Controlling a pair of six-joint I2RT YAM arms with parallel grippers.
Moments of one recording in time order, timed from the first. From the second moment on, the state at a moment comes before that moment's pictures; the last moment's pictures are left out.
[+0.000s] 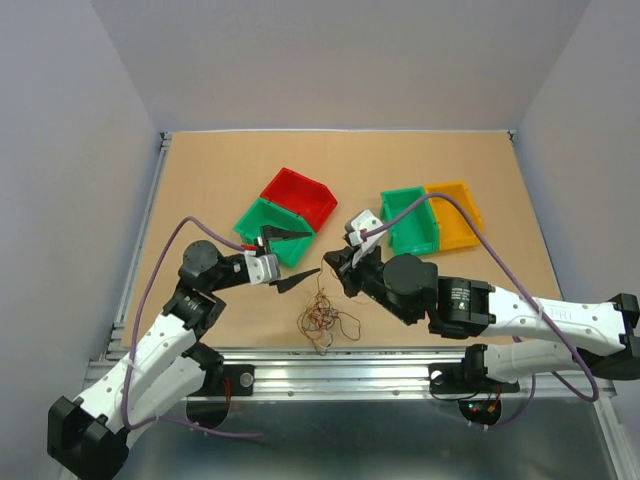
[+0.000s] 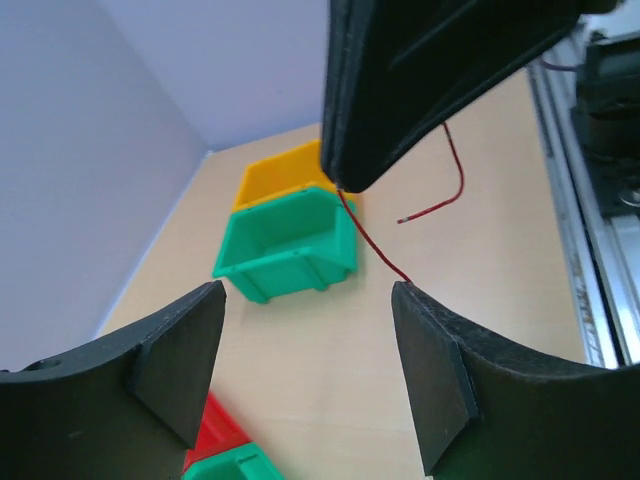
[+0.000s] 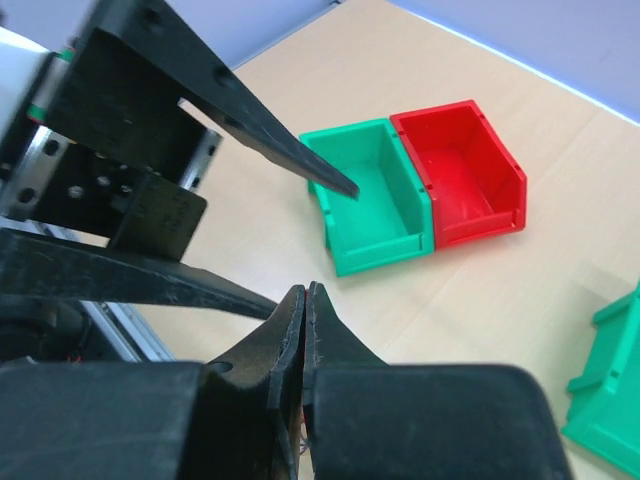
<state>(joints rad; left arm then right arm) -0.53 0.74 0.50 0.36 0.86 0.33 1.37 1.10 1.09 -0.15 0.60 0.13</state>
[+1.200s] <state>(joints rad) -0.62 1.23 0.64 0.27 1.06 0.34 1.37 1.21 1.42 0.06 0.66 -0.13</state>
